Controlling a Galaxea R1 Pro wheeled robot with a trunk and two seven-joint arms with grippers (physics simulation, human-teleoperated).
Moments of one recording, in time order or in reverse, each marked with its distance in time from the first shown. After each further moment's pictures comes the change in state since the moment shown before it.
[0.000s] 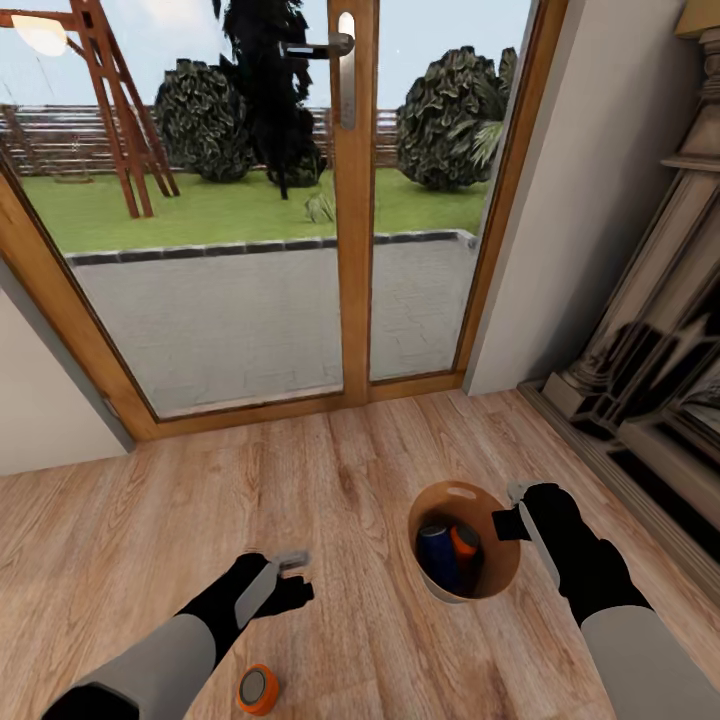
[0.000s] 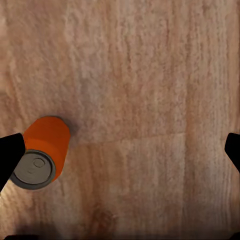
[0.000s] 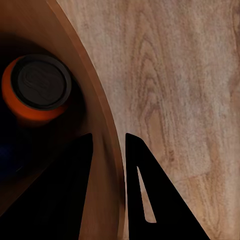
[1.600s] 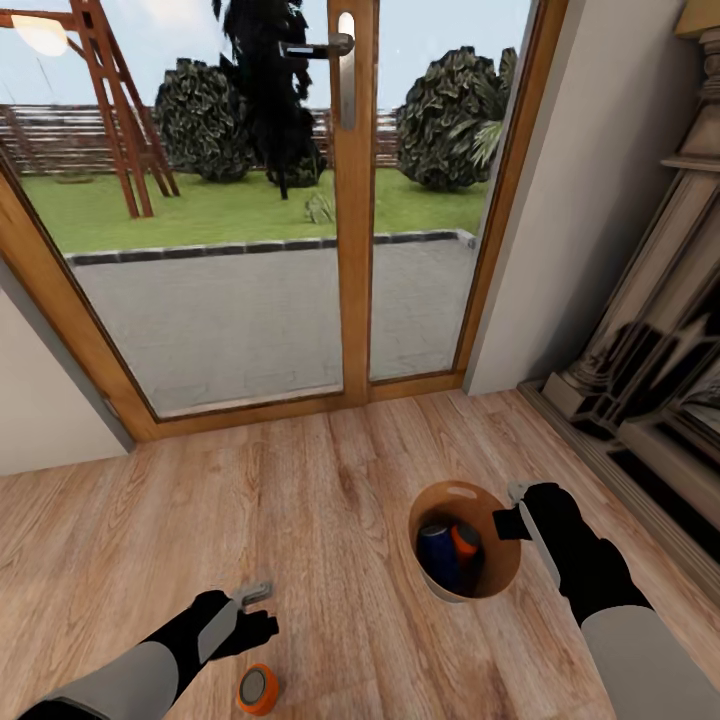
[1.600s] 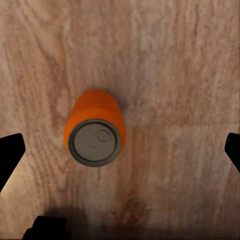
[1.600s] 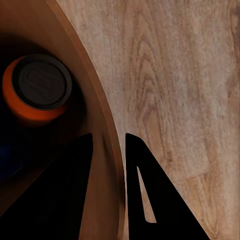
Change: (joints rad) left arm 0.038 0.094 0.002 0.143 0.008 -0.110 -0.101; right arm 0.000 -0.001 0.000 -0.003 0.005 0.000 0.000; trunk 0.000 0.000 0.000
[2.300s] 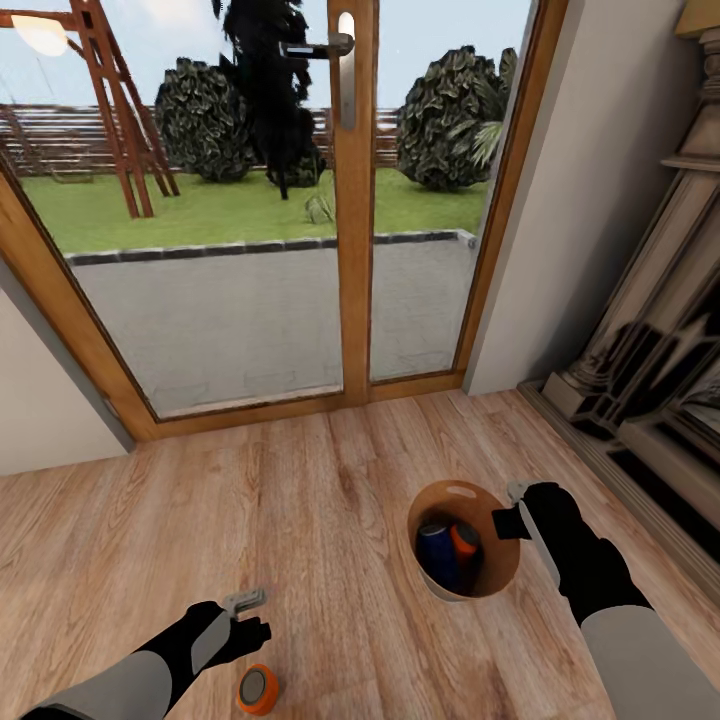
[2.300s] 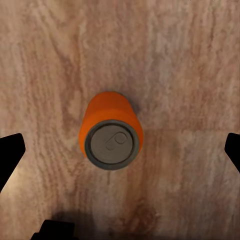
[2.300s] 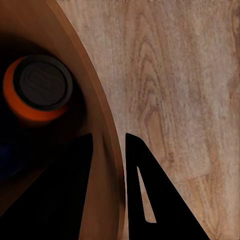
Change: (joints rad) left arm 0.015 0.013 0.001 0.026 0.002 -0.063 -0.006; right arm -0.001 0.001 0.000 -0.003 -0.003 0.000 0.001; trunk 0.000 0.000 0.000
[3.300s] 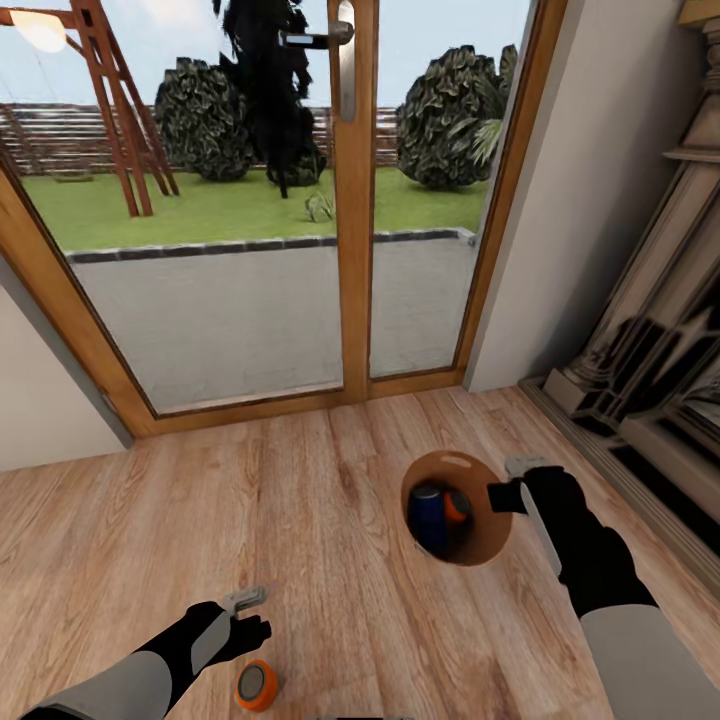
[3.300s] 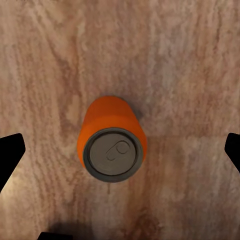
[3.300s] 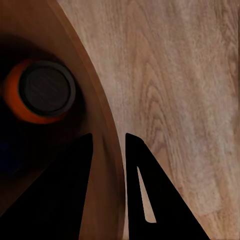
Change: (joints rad) left arm 0.000 0.000 -0.002 0.000 -0.003 -0.018 -0.004; right arm -0.002 0.016 -0.011 -0.155 -0.014 0.000 0.004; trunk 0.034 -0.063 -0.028
